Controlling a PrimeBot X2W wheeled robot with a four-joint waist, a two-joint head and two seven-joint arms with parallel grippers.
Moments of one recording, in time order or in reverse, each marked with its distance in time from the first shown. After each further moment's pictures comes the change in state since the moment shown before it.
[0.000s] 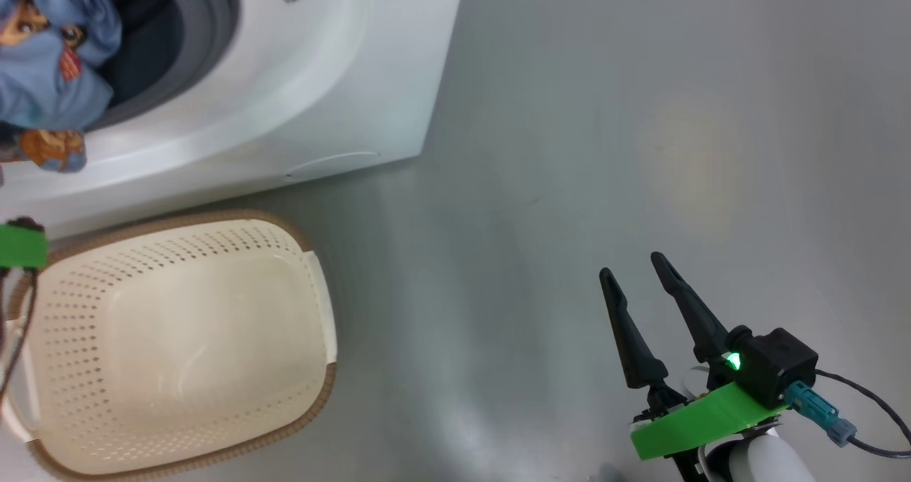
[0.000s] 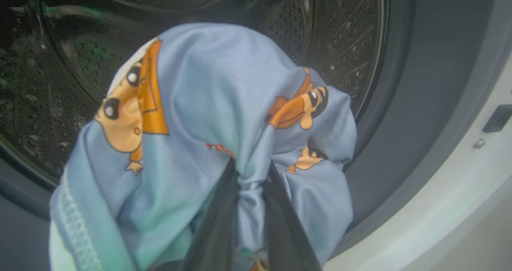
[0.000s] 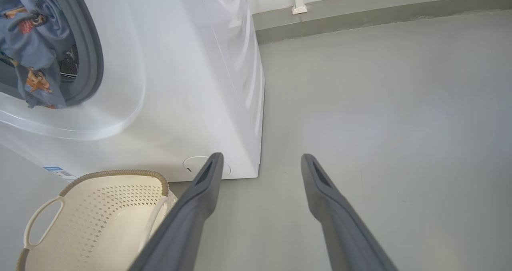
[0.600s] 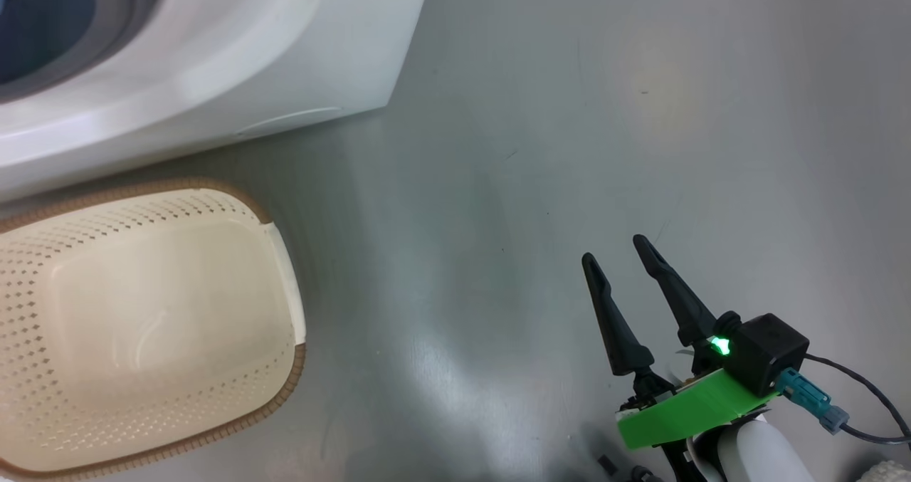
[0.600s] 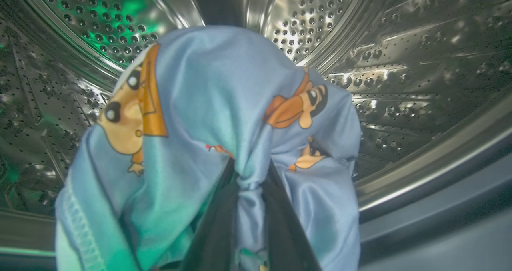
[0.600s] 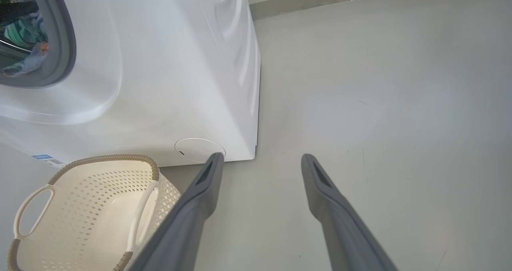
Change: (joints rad) left arm -0.509 0.129 -0.241 0.410 -0.193 0.000 0.195; right arm -0.037 0.000 0.043 -0.015 0.029 0.000 0.000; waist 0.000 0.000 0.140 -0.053
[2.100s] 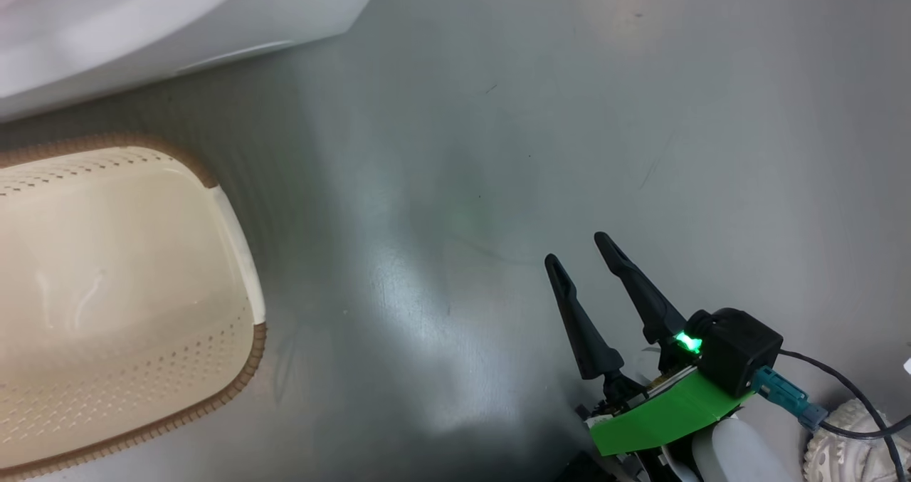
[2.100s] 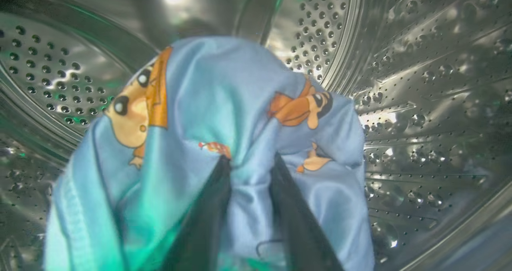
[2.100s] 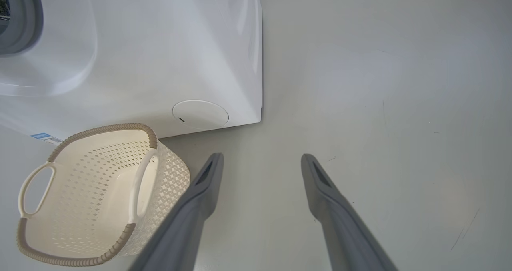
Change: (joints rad) left arm -0.240 0.103 -0.058 -0.056 0.084 0.000 -0.195; right arm -0.021 0.000 0.092 -0.023 0.055 0.000 0.000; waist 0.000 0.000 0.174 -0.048
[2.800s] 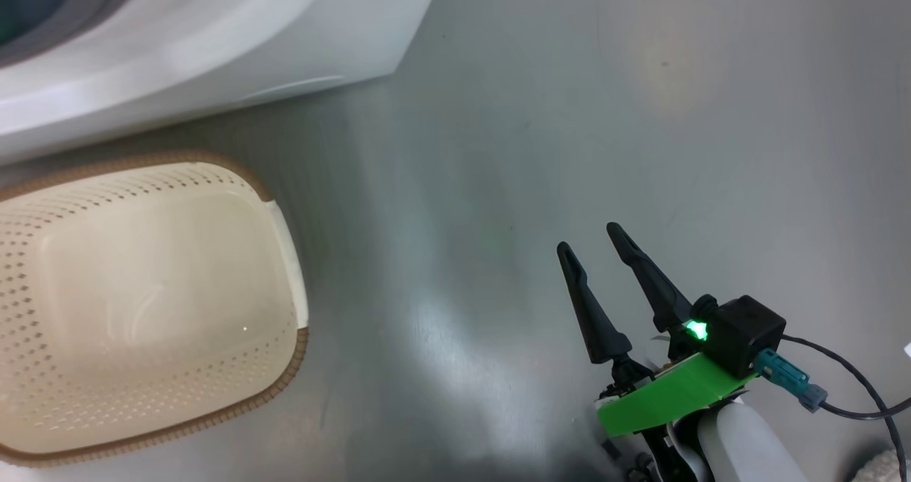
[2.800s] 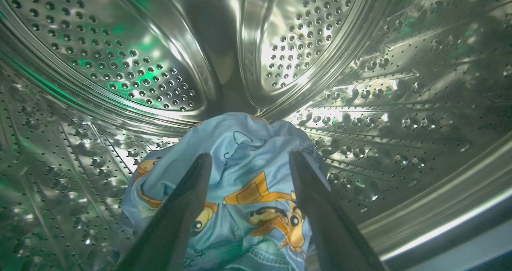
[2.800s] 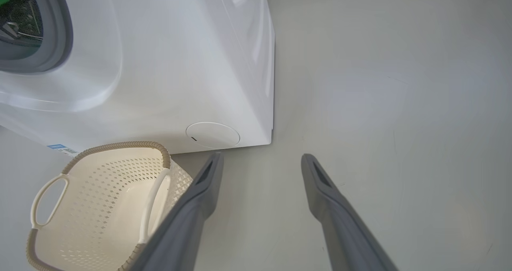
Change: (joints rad) left arm 0.007 -0.089 -0.191 0.222 -0.153 0.000 0.001; right arm -0.035 -0.001 -0.033 0.059 -0.010 0.000 0.000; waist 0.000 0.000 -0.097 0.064
